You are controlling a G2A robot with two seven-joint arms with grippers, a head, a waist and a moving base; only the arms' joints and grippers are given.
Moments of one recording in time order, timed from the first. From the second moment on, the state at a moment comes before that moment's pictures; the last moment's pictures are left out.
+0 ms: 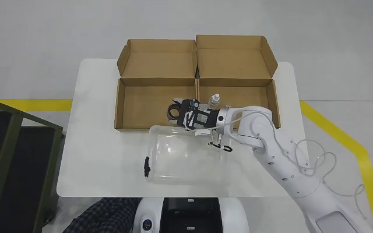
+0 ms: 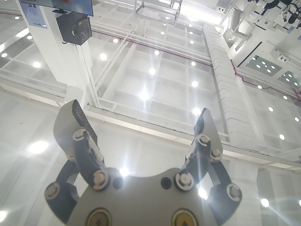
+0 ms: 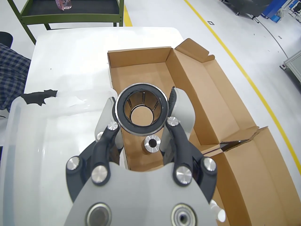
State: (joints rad) left arm -0.11 -0.30 -0.54 -1.19 3.07 0.29 0.07; right arm -0.82 -1.19 0.88 -1.70 -1.17 -0.65 0.38
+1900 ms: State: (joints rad) left arm -0.11 -0.30 -0.54 -1.19 3.07 0.29 0.07; right arm -0.78 -1.22 0.89 -1.59 -1.08 -0.56 0.36
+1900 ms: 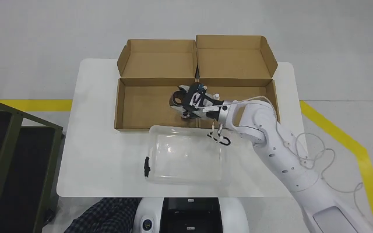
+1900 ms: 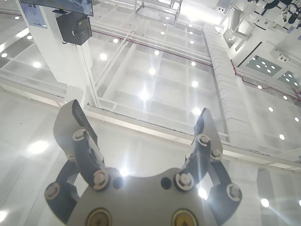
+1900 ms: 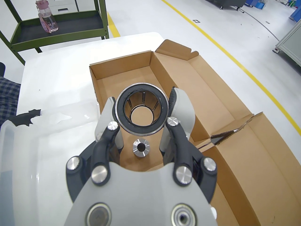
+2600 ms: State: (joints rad) left arm -0.11 -0.30 -0.54 -1.19 3.07 0.29 0.07; right arm -0.68 -1.29 0.76 -1.39 -1.15 -0.38 0.42
